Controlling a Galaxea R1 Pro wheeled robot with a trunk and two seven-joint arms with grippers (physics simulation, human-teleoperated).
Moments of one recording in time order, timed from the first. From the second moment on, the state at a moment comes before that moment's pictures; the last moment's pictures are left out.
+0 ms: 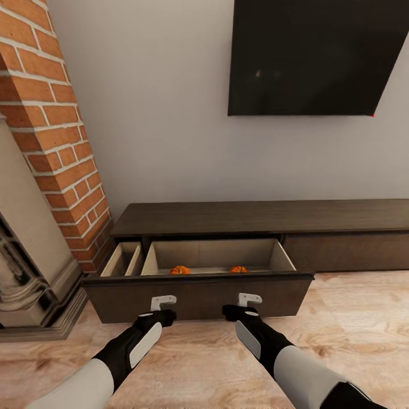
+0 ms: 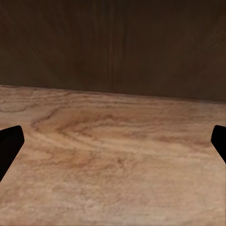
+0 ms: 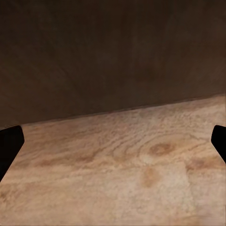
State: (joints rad) left arm -0.64 0.01 -0.60 -0.67 0.74 0.32 0.46; right arm -0.74 0.12 0.55 -0.40 -0.65 0.14 -0.34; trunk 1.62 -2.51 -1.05
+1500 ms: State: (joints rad) left arm -0.64 0.01 -0.61 -0.67 0.74 0.31 0.46; right arm -0.74 0.12 0.55 -0.40 -0.65 0.14 -0.34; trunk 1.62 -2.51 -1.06
